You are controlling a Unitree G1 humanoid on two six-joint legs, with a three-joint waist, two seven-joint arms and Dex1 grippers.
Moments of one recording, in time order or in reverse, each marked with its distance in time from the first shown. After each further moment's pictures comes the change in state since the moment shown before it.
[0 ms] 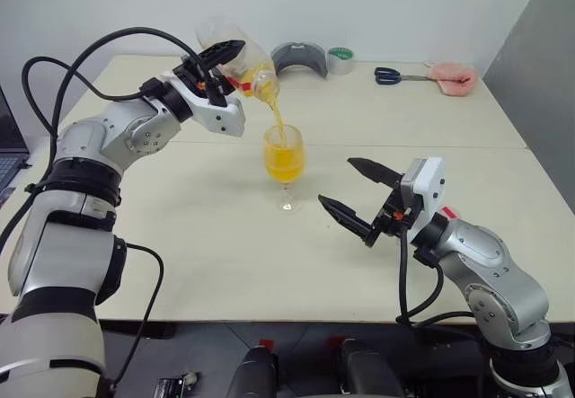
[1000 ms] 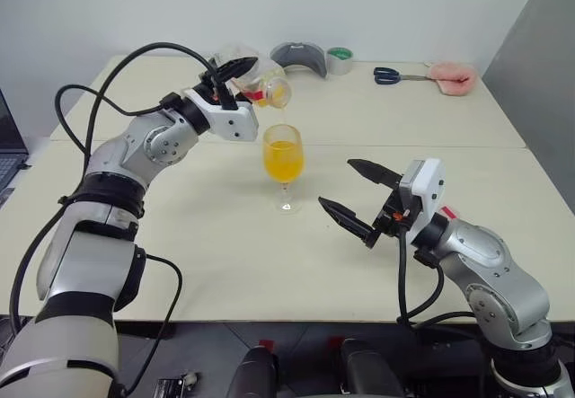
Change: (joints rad) left arm 0.104 -0.107 0.065 -0.041 -0.282 0.067 -0.232; right arm 0.001 -0.009 0.004 0.000 -0.011 -0.001 0.009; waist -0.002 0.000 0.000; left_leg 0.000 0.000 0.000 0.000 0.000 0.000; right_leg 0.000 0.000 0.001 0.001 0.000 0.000
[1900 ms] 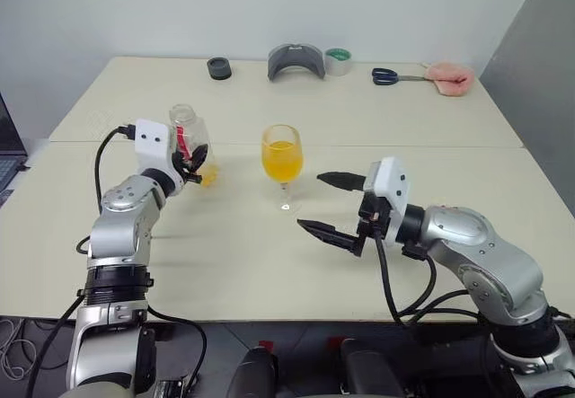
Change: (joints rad) left arm 0.531 -0.157 0.494 -0.674 -0.772 1.219 -0.283; right arm -0.192 -0.074 0.129 0.047 0.018 0.160 0.109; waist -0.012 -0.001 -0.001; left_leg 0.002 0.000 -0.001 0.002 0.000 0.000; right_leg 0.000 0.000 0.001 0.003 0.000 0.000
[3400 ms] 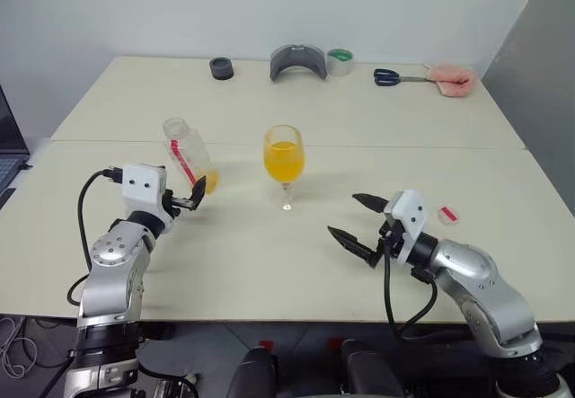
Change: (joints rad) left arm 0.341 -0.047 0.047 -0.234 0.026 -0.180 0.033; right arm 0.357 0.102 -0.104 0.125 -0.195 -0.283 -0.089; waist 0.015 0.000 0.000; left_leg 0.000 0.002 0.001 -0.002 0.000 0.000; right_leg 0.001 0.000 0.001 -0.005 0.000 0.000
